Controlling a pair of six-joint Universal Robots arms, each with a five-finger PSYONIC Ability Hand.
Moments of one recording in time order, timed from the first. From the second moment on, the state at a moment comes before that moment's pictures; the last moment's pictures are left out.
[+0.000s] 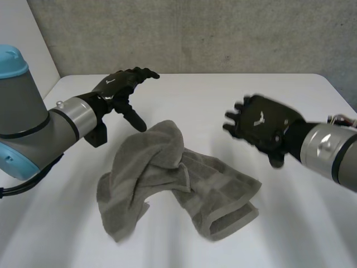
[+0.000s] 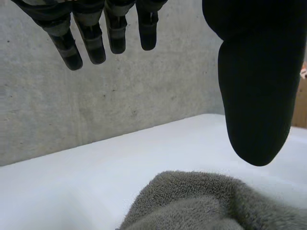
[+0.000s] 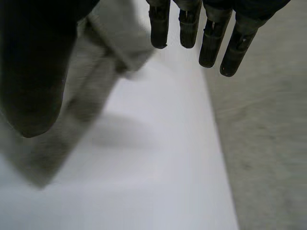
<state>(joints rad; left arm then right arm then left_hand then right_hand) 4.39 -2.01 -1.27 3.15 -1.14 2.99 1.90 -1.41 1.46 0.37 1.12 2.10 0.23 0.23 0.23 0.23 0.06 0.24 0.25 0.24 0.26 0.06</state>
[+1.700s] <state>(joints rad) 4.27 -2.00 -1.41 3.16 -1.86 3.23 1.97 -1.14 1.39 0.09 1.26 2.80 0.82 0.82 0.82 0.82 0.63 0.24 0.25 0.24 0.26 0.06</state>
